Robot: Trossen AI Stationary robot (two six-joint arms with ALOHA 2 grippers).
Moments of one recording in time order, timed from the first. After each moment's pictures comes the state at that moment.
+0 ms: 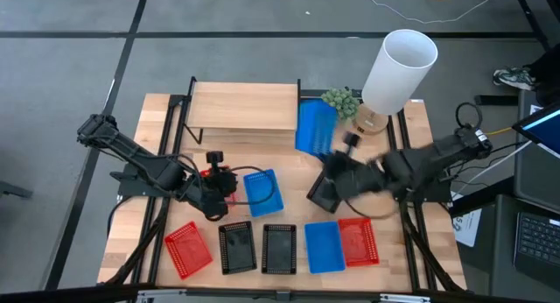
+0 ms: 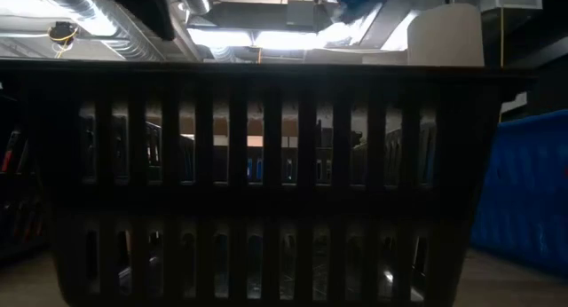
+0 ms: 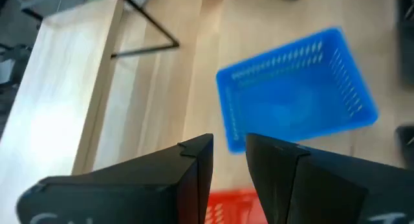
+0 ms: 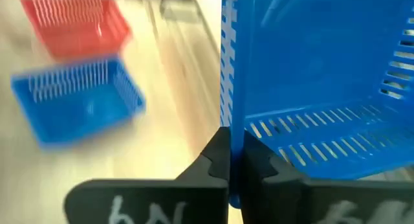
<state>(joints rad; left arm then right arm) -0.49 1.27 1.08 -0.85 -0.72 -0.28 0.35 1.43 1.43 -0.86 0.82 0.21</state>
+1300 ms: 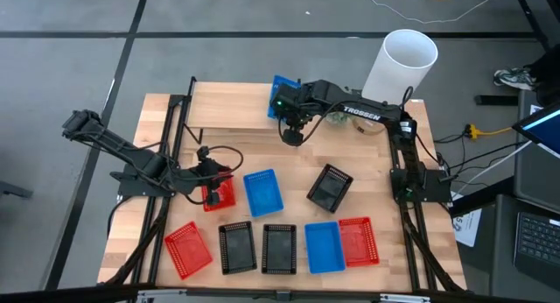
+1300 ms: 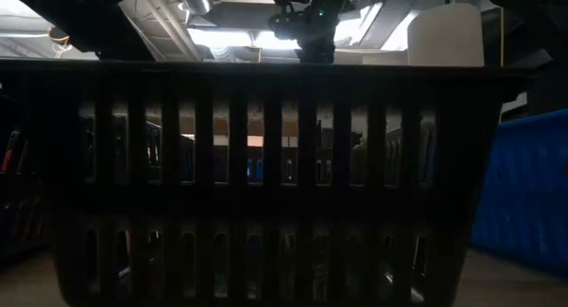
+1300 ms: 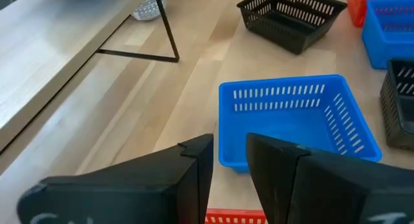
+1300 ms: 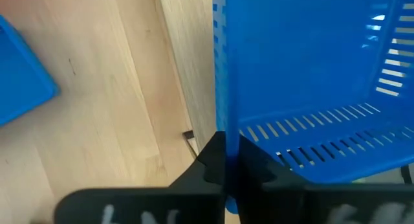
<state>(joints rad) -0.44 0.85 0.53 -0.27 -0.72 -0.33 -0.27 2.07 2.13 -1.28 0.19 -0.07</state>
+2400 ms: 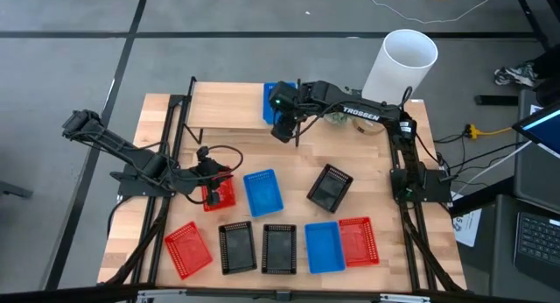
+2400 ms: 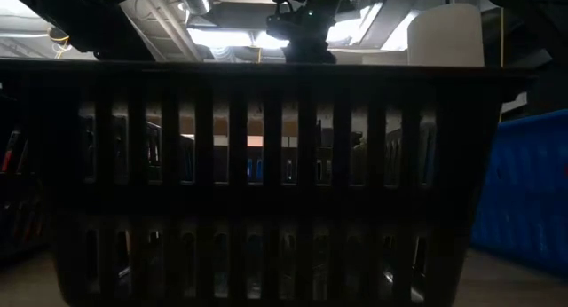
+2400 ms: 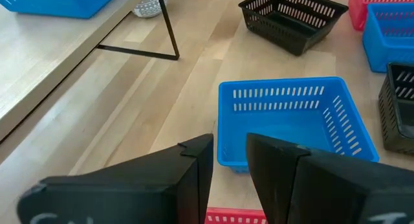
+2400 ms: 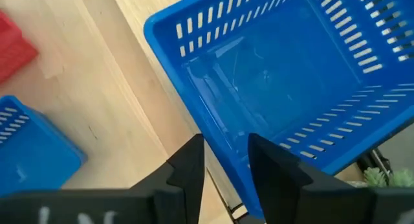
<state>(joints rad) -0.44 0.85 0.53 -0.28 -0.72 -0.37 -0.27 2.07 2.12 -1.17 0.19 0.19</state>
